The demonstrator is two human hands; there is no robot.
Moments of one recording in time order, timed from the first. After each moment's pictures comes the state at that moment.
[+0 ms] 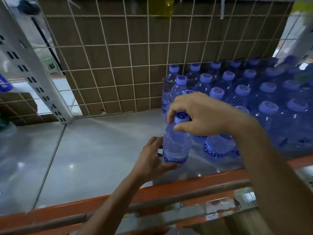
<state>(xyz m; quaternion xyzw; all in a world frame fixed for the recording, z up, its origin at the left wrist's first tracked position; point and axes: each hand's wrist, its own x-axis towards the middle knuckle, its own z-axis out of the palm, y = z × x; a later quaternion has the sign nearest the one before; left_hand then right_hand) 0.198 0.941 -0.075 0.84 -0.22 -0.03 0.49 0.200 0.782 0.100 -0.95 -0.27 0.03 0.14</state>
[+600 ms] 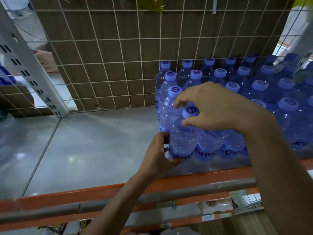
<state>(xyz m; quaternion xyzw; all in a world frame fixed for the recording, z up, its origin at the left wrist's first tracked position) 0.182 0.881 -0.083 0.82 -0.17 0.00 0.54 0.190 0.734 0.107 -0.98 -0.21 0.01 0.06</state>
